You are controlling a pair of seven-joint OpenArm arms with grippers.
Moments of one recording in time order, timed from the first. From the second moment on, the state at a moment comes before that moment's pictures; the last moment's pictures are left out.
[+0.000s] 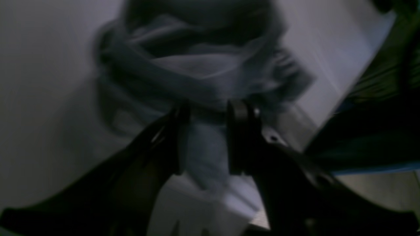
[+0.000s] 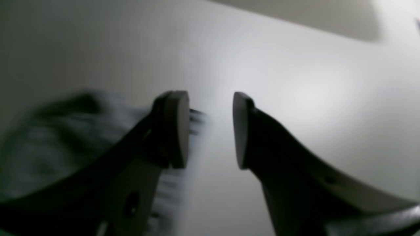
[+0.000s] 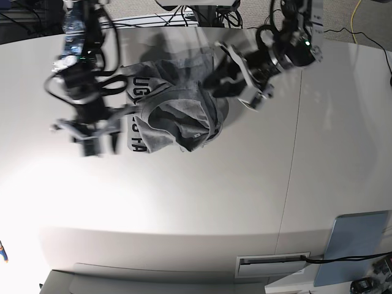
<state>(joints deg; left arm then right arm) 22.8 -6.1 3.0 113.0 -36.1 -35.1 47.5 -12.6 10.3 7.2 126.0 3.2 11.3 -51.8</state>
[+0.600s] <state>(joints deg) 22.1 -1.7 16.9 112.3 -20.9 -15.1 43.7 -24.0 20.6 28.3 126.1 4.4 11.3 -51.8</state>
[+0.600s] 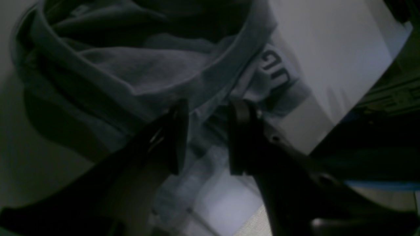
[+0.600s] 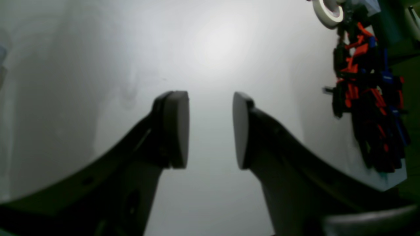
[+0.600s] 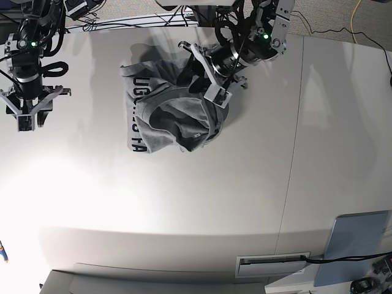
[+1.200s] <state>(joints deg) 22.1 -1.9 16.8 112.3 -11.2 -11.9 44.0 -24.0 20.6 28.3 126.1 4.5 11.3 -51.8</state>
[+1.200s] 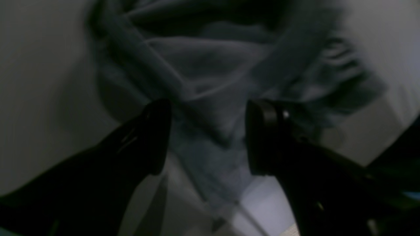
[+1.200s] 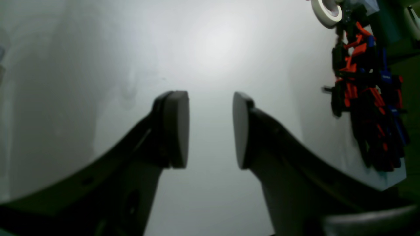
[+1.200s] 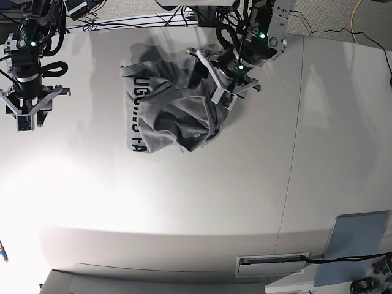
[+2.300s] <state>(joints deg) 23.5 -1.9 16.8 107.0 -22.8 -13.3 40.2 -24.0 20.6 28.3 126.1 4.5 11.3 -52.0</state>
